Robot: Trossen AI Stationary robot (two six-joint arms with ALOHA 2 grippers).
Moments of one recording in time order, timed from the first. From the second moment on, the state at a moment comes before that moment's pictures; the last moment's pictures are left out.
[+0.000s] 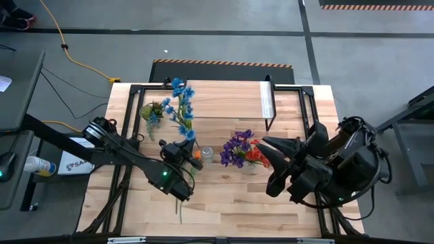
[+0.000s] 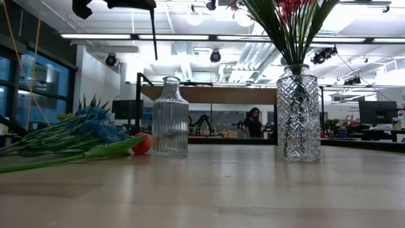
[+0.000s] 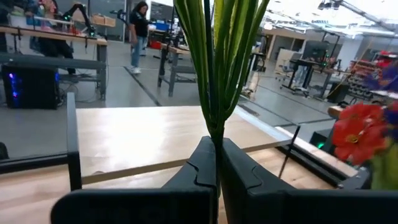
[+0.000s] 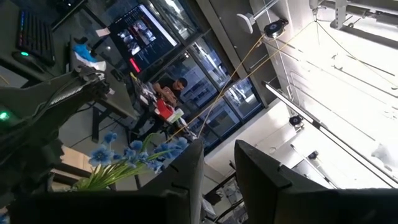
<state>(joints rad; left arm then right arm) -0.55 1.72 1.32 -1.30 -1.57 -1.93 0.81 1.66 2.00 0.27 1.27 -1.42</state>
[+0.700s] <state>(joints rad) -0.52 1.79 1.32 -1.21 -1.57 -1.96 0.81 1.66 2.00 0.27 1.28 -1.42</state>
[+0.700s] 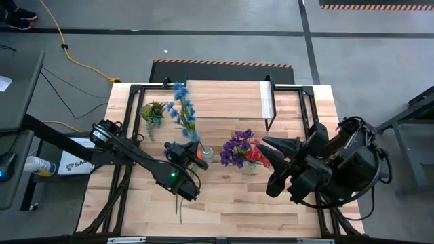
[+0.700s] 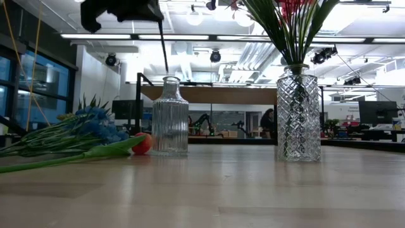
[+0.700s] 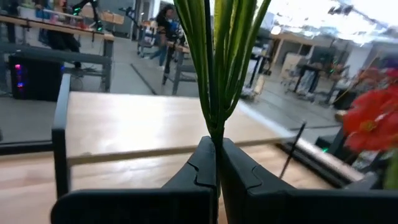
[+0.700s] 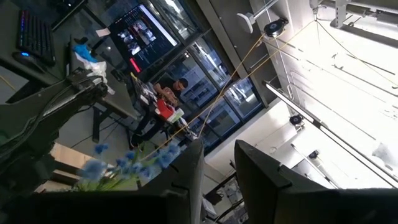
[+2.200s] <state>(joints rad) -0.50 1.83 1.32 -1.04 -1.50 -1.78 0.81 1.66 2.00 0.27 1.28 -1.41</state>
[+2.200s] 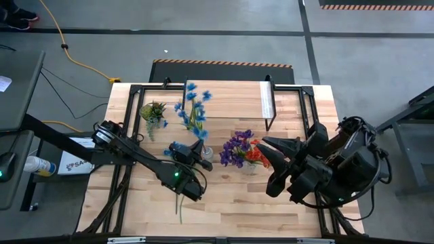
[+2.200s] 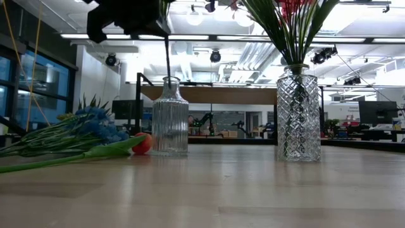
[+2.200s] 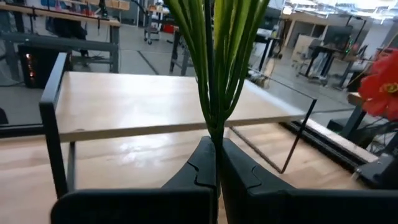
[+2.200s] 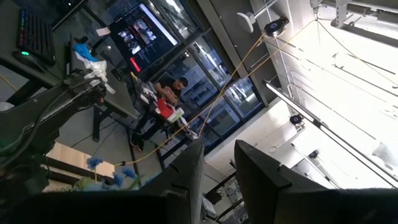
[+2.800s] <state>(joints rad) -0.50 1.88 1.32 -0.99 -1.44 -1.78 0.81 1.66 2.00 0.27 1.28 -1.41</state>
